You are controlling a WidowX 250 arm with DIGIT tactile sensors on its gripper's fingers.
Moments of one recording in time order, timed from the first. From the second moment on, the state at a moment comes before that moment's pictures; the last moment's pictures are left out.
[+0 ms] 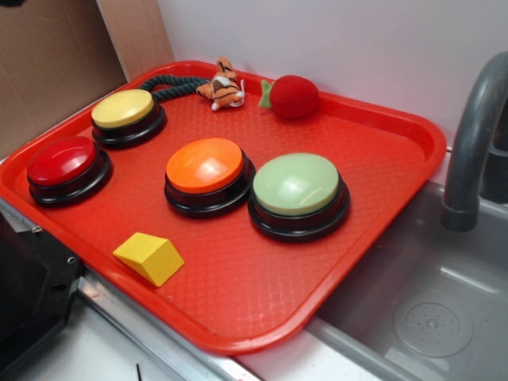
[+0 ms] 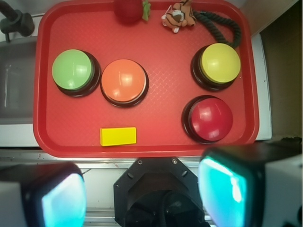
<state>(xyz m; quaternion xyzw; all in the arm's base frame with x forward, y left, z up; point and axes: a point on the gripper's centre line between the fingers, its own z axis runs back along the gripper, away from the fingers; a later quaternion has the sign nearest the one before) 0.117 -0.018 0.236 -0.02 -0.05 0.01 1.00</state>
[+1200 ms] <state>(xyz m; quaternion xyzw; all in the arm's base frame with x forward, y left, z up) 0.232 -0.132 0.127 0.01 -0.02 -0.34 0.94</state>
